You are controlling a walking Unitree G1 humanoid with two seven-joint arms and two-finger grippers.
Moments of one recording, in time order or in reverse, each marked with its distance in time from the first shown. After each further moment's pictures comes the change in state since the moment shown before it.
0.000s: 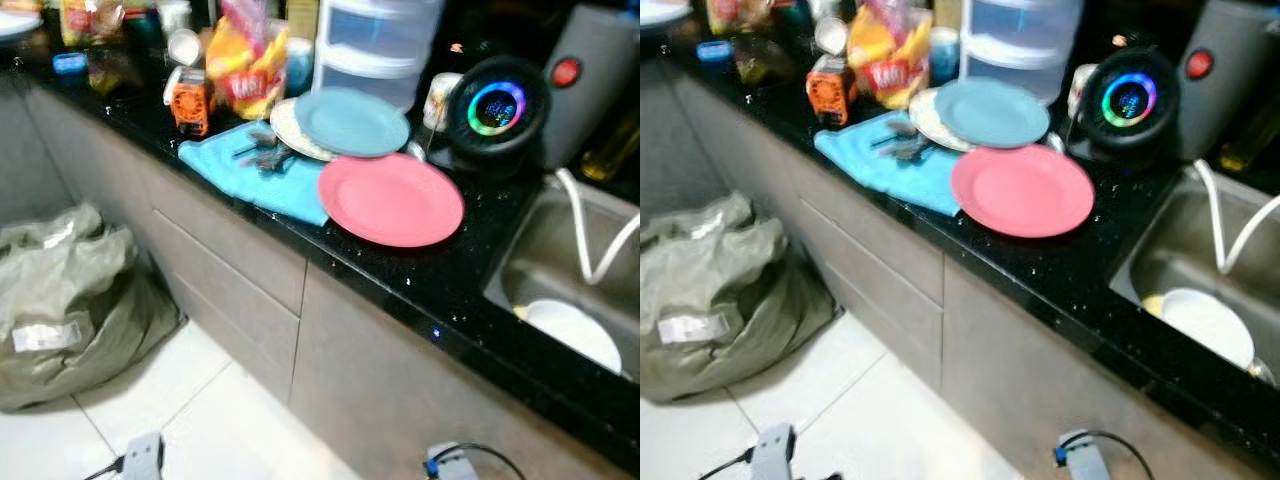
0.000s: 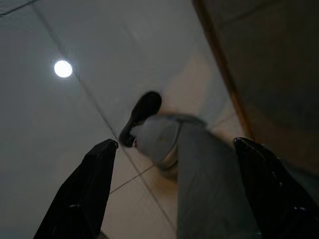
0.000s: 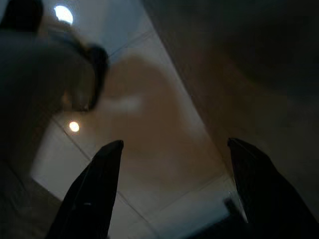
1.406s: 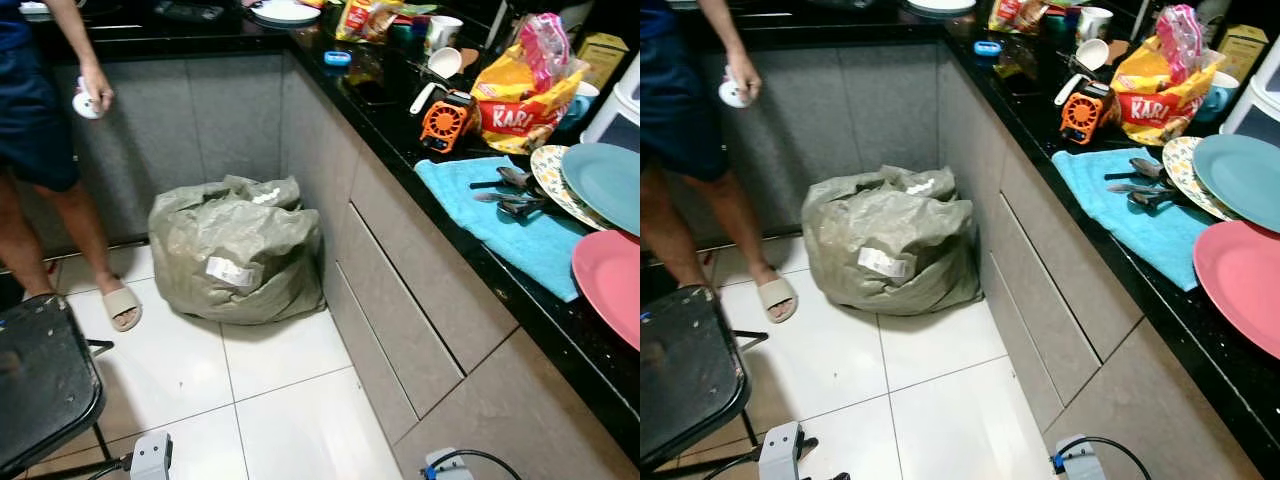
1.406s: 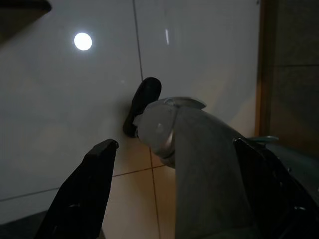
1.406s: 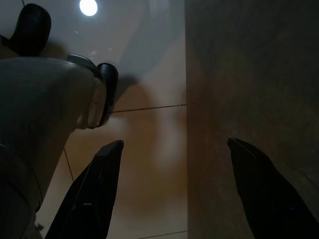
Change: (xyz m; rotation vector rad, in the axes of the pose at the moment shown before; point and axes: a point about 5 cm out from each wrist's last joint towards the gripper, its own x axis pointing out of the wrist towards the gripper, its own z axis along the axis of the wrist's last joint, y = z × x) left arm 0.001 -0.004 0.001 0.037 0.003 -0.024; right arm 0.001 0.004 0.013 -0.025 -0.054 0.029
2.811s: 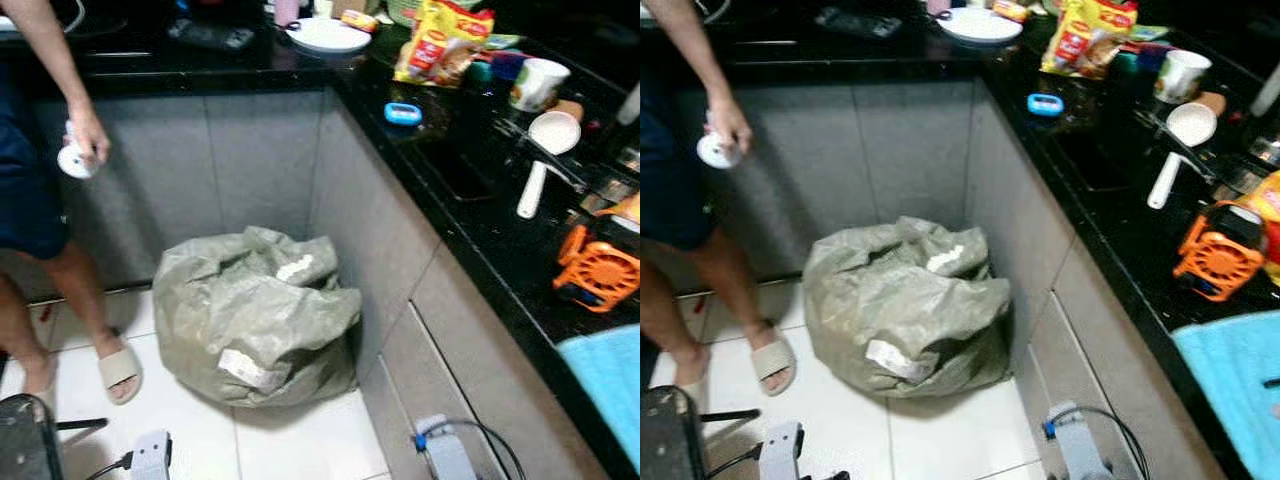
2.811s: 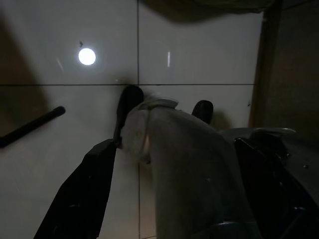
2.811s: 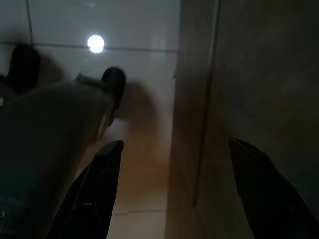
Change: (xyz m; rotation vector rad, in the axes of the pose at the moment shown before) left arm -0.001 0.004 -0.001 -0.005 0.005 0.023; right arm 0.002 0.005 0.021 -0.001 -0.071 0.027
